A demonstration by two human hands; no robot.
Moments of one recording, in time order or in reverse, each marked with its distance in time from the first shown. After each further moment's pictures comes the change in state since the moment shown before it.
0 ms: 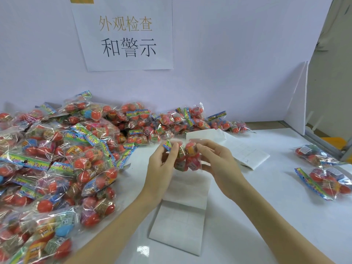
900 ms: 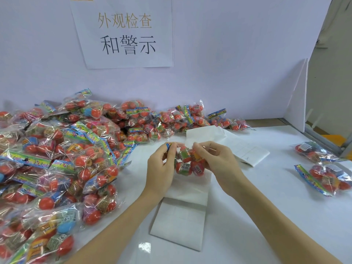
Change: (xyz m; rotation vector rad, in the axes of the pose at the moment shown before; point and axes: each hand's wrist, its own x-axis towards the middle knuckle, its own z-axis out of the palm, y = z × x) left_hand -0.002 -0.004 0.001 0.250 0.068 0.141; right_hand 0.002 0.003 0.000 -0.076 0.101 0.050
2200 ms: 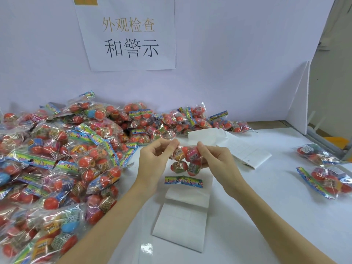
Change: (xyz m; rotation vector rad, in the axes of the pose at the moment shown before) left_hand 0.022 -0.001 -0.020 -0.205 -0.033 -0.116; right_hand 0.002 0.007 0.000 -0.207 -0.079 -0.193
